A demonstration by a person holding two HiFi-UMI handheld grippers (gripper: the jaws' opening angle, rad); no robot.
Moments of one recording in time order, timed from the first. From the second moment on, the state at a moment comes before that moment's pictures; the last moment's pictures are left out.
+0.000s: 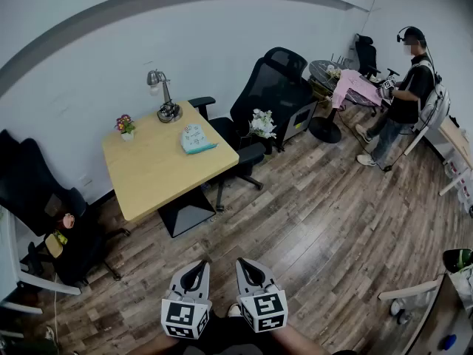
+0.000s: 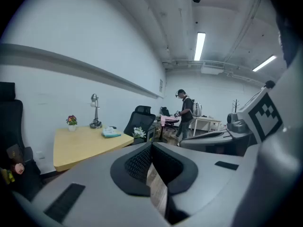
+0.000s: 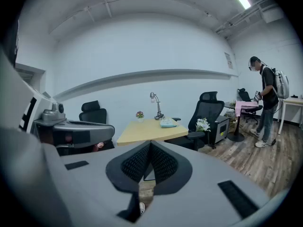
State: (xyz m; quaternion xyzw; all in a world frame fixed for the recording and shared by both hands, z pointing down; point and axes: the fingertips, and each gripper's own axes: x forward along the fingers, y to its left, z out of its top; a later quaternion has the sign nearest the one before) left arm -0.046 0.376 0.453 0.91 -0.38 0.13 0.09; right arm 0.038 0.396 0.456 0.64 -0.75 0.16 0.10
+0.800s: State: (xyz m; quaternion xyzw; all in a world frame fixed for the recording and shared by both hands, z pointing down) left arm -0.064 0.350 0.458 0.91 -0.37 0.14 0.10; right arm 0.023 0.368 0.469 0.63 -0.74 0.20 0.08
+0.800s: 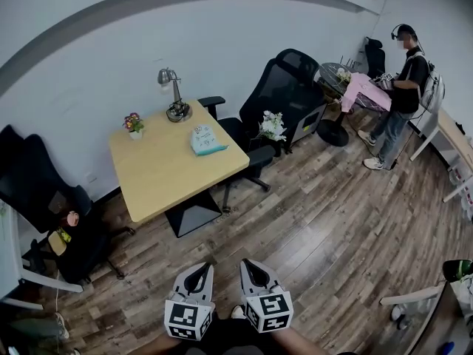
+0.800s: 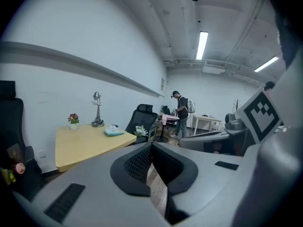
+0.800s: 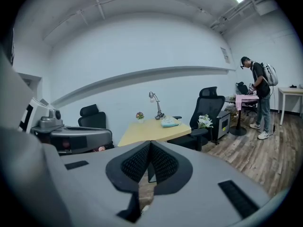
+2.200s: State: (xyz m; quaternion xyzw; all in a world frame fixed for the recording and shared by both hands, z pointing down) left arm -0.164 0.145 0.425 0.93 -0.34 0.08 0.08; right arm -0.076 0.169 0.431 0.68 -0.71 0.15 0.11
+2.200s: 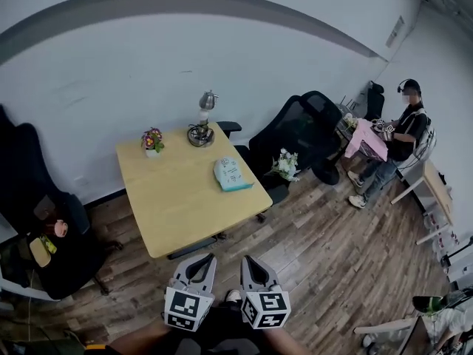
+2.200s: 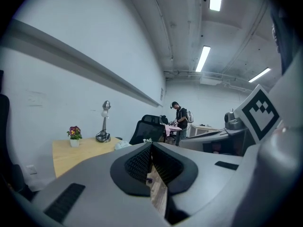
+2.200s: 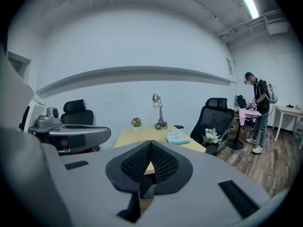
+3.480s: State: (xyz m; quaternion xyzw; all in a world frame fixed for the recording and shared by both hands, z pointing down) left arm -0.035 0.010 0.447 0.90 -0.40 0.15 0.08; right arm 0.052 0.013 0.465 0.61 -0.76 0.18 0.12
